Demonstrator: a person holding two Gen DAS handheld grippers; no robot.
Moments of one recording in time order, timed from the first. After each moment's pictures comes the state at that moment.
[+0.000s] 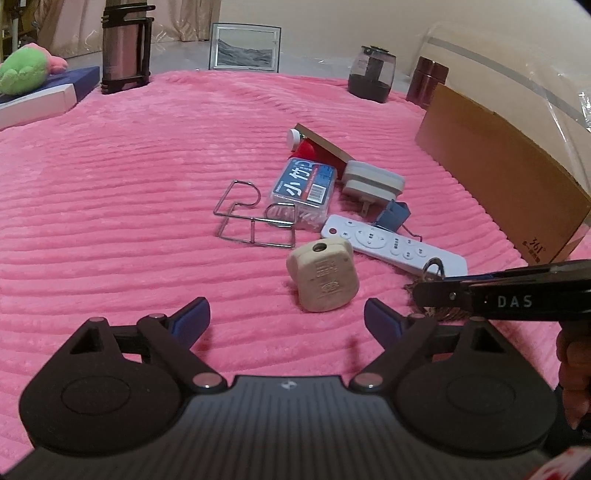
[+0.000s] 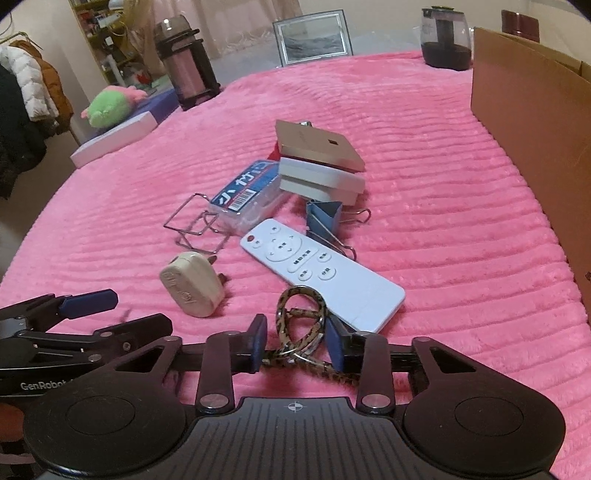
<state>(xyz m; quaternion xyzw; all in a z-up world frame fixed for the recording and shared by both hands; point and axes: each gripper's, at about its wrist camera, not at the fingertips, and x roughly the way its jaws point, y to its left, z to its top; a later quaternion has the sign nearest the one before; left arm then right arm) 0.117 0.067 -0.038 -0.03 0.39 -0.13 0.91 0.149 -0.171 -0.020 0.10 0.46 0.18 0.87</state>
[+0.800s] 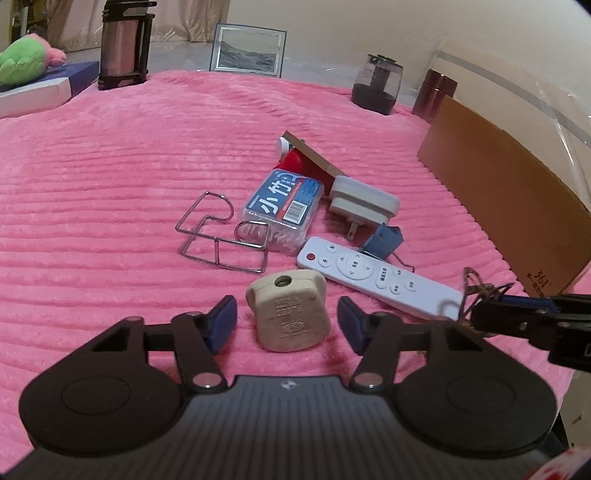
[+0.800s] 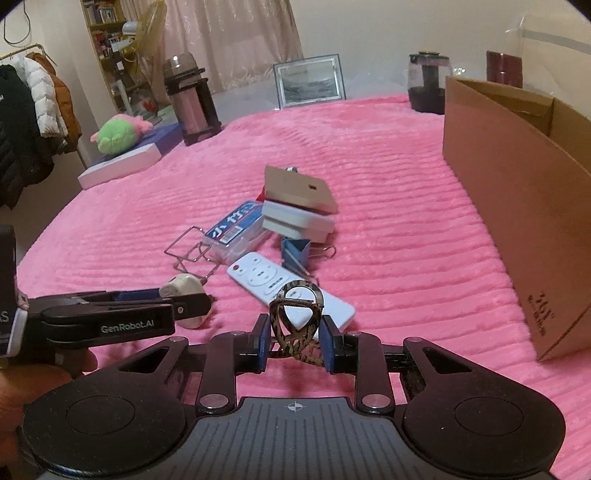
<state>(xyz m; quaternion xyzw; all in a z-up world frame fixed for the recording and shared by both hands) 0.142 0.038 -0.046 -0.06 0.38 -0.11 0.92 0.121 -0.206 0.008 0.09 0.39 0.18 0.90</state>
